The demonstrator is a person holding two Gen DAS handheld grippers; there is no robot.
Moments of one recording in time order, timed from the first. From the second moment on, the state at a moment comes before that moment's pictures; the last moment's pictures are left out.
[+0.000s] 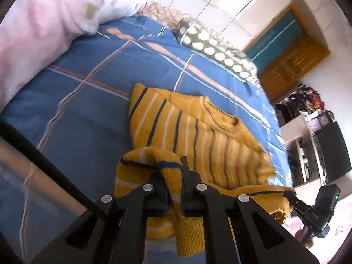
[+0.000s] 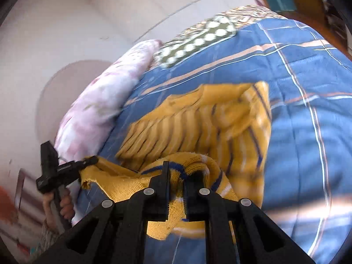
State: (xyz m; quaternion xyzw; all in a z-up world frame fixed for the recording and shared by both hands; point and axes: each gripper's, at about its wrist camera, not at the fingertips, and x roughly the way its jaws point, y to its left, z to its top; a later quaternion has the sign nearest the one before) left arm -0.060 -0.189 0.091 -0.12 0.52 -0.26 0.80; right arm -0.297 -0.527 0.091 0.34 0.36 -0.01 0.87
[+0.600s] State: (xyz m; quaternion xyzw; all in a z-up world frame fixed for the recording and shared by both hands) left arm 0.035 -0.185 0.049 -0.30 0.55 -0.28 0.72; right arm -0.220 -0.646 0.016 0.61 0.27 -0.03 0.74
